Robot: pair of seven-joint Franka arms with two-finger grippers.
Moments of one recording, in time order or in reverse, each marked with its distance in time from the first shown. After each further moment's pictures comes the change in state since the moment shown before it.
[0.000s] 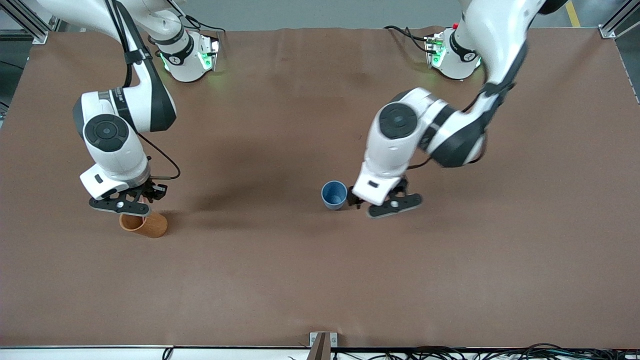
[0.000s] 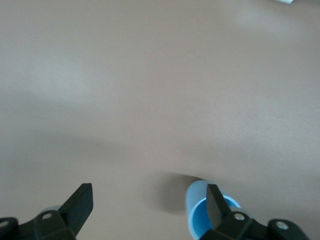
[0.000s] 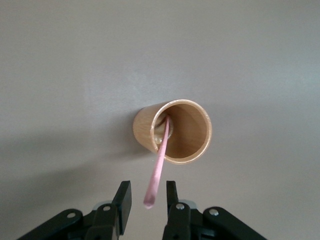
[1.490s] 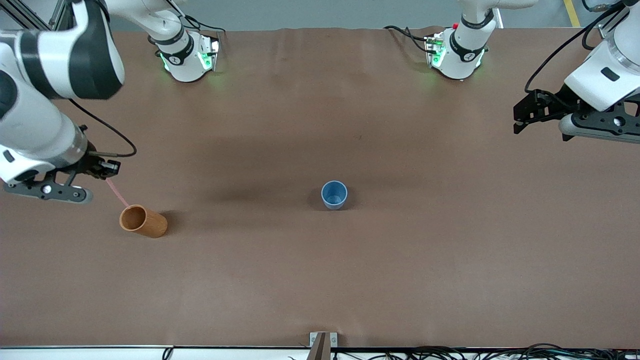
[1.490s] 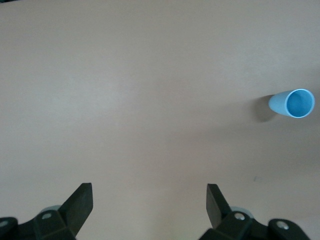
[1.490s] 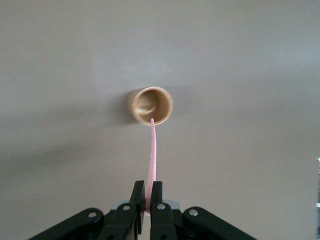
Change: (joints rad) left arm 0.099 -0.462 0.363 0.000 -0.321 -0.483 0.916; right arm -0.009 -0.010 0.007 0.513 0.199 -0.605 -0.190
